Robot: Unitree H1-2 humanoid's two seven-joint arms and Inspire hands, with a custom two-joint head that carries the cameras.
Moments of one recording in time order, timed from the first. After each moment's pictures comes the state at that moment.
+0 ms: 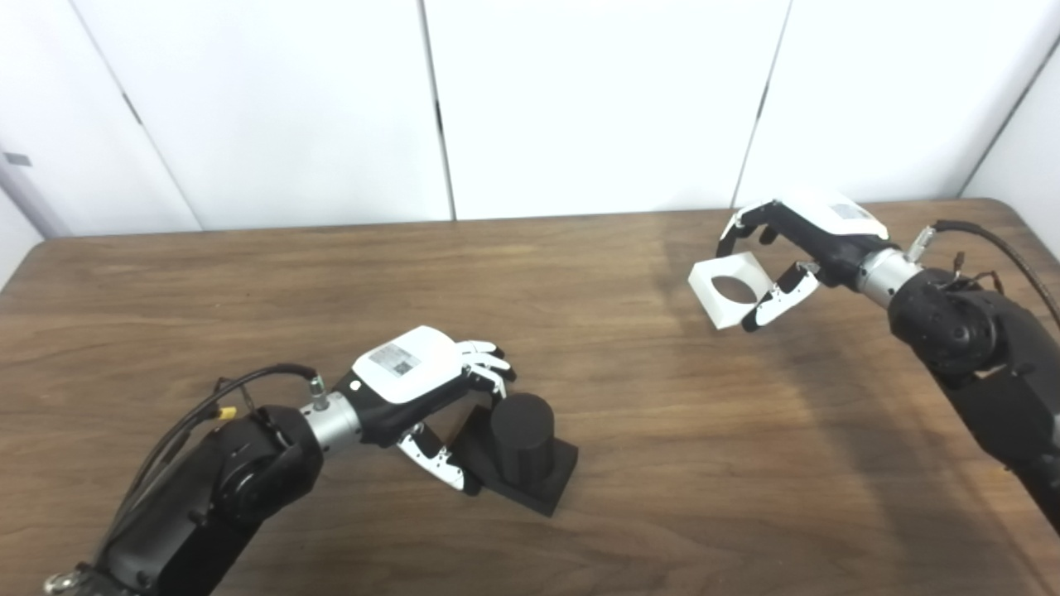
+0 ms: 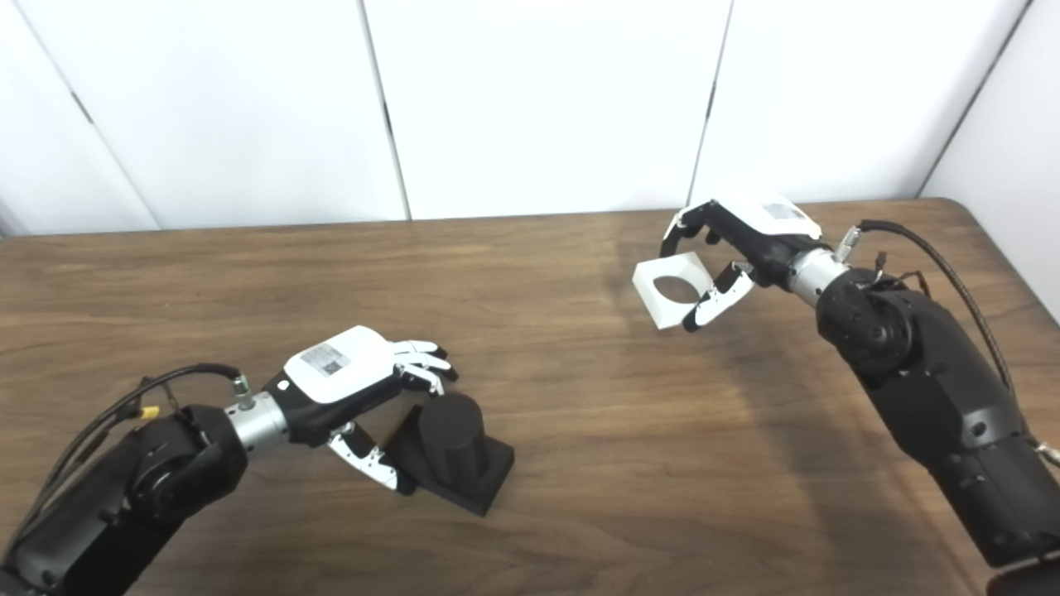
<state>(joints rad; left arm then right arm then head) -0.39 0.51 -0.54 0.03 0.71 -0.33 -0.31 -0.47 -0.64 0.22 0.14 -0.51 -0.08 0.28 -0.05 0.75</state>
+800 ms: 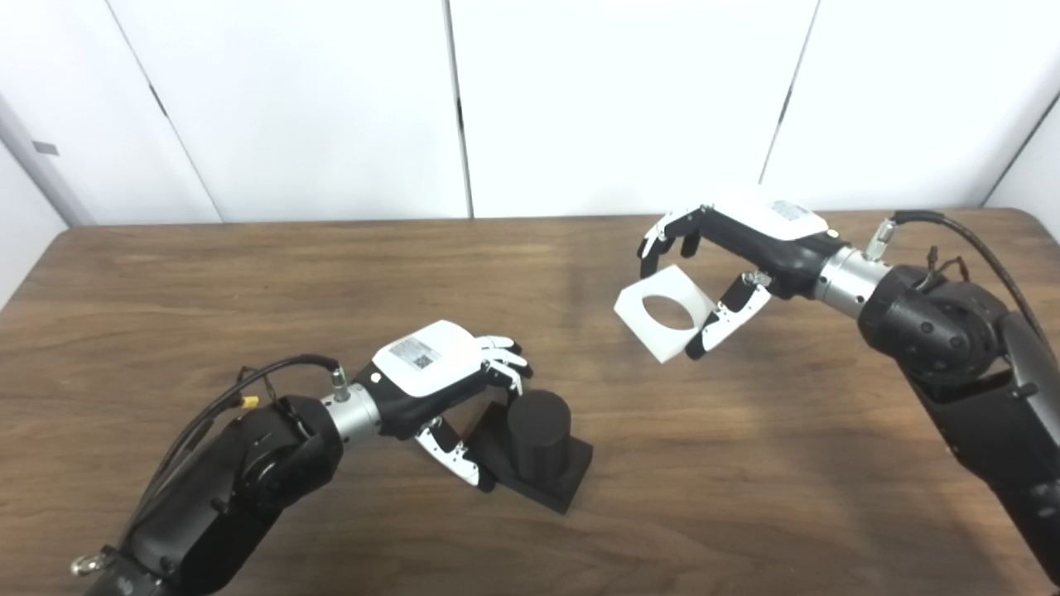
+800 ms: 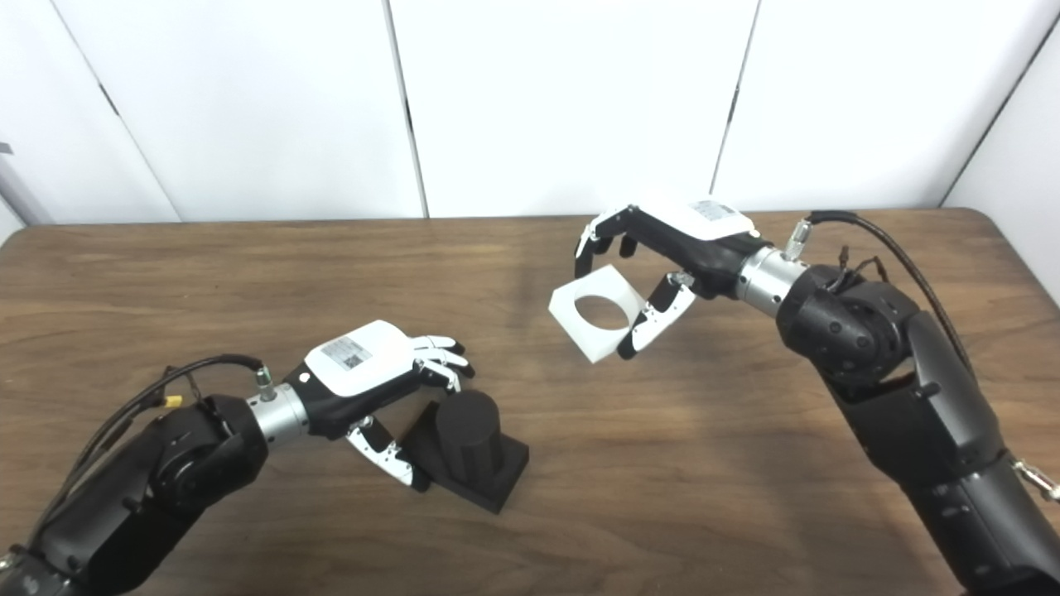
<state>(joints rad) -0.39 0.49 -0.54 0.03 0.72 -0.32 -0.32 -0.48 -0.56 0.22 -0.20 -0.43 -0.01 0.50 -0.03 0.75</state>
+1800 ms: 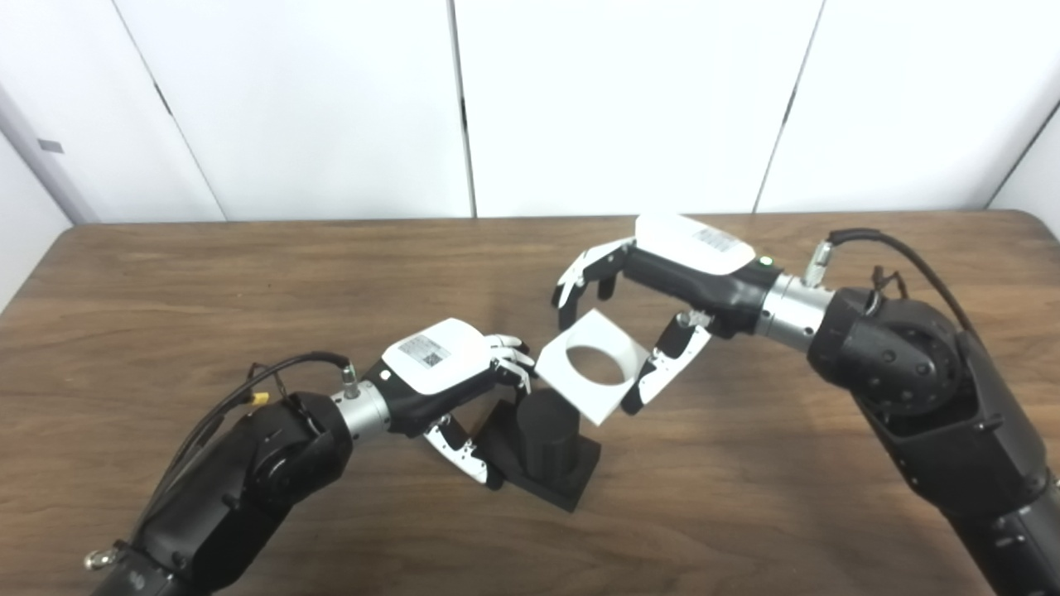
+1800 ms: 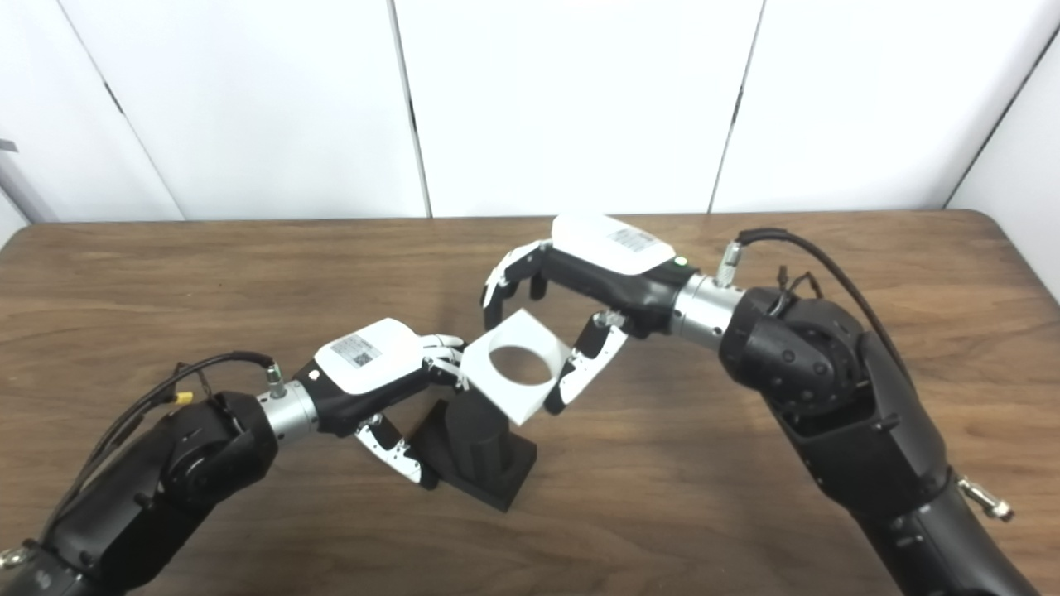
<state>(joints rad) -0.40 0.48 -0.54 0.04 0.73 -0.32 -0.32 -0.47 -0.46 0.29 -0.37 -0.36 0.03 0.62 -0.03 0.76</state>
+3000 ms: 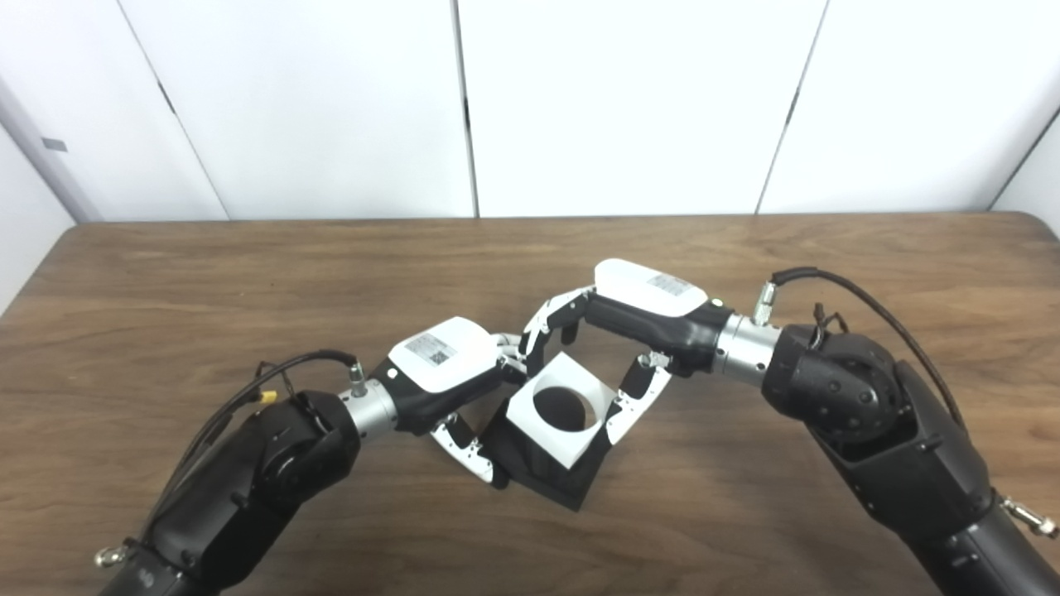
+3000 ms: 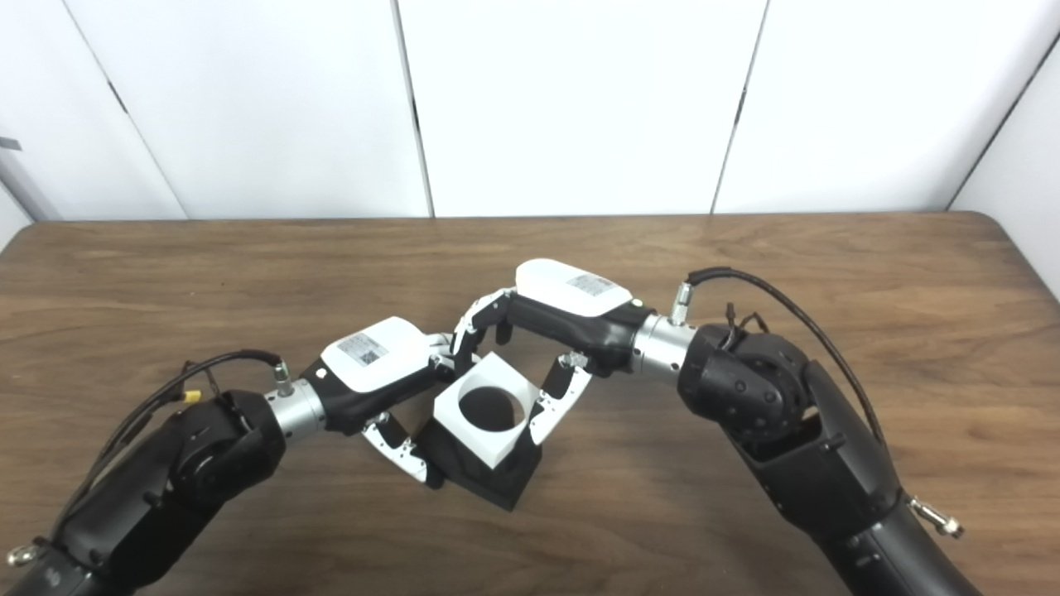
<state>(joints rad) -0.40 0.46 -0.54 0.03 0.74 -0.31 -0.33 -0.44 -0.39 0.36 -0.26 -0.38 -0.04 0.58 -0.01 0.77</state>
